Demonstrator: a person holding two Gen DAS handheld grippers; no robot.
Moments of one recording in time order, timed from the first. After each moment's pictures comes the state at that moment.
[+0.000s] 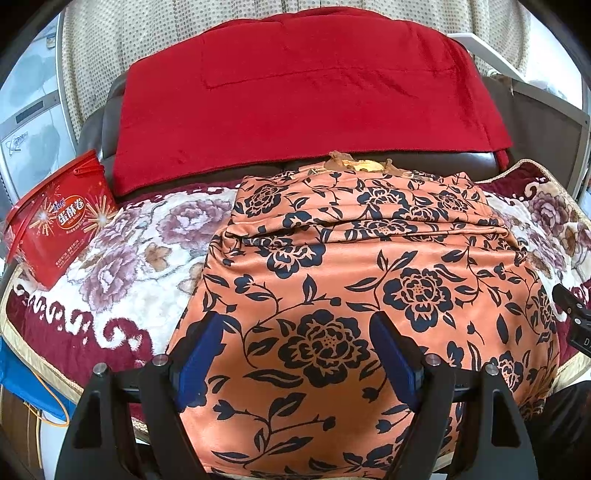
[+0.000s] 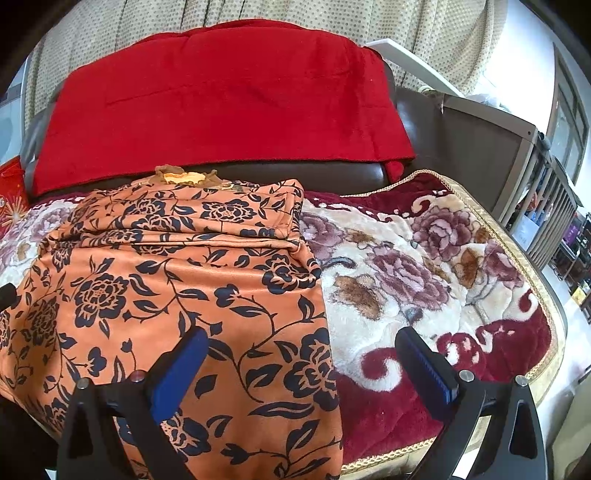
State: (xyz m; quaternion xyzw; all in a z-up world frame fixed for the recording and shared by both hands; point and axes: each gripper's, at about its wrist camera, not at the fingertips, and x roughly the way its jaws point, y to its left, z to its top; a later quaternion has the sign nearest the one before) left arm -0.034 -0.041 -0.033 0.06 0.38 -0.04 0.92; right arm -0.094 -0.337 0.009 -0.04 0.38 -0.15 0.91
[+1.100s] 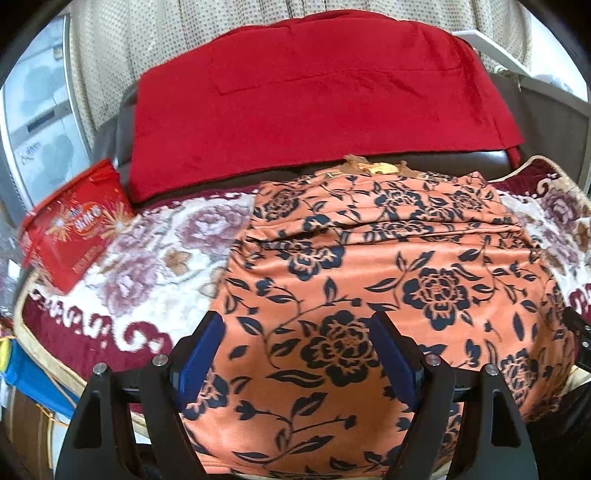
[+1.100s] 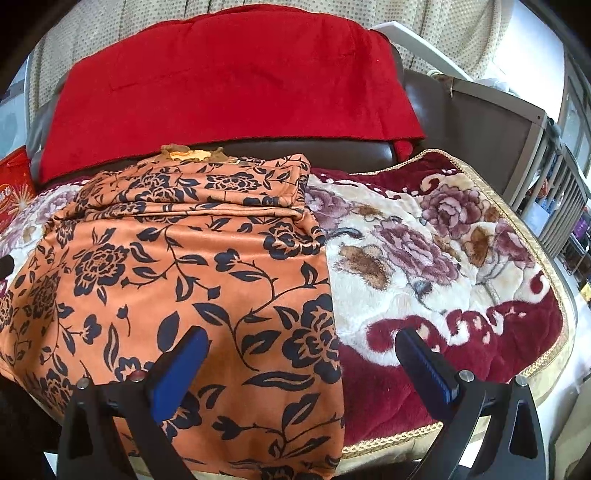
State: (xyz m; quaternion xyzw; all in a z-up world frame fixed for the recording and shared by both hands) left arm -0.039 -0.036 -0.028 0.09 0.37 0.00 0.93; right arm -0.105 -0.343 -0.008 -0.03 0.41 -0.13 0.90
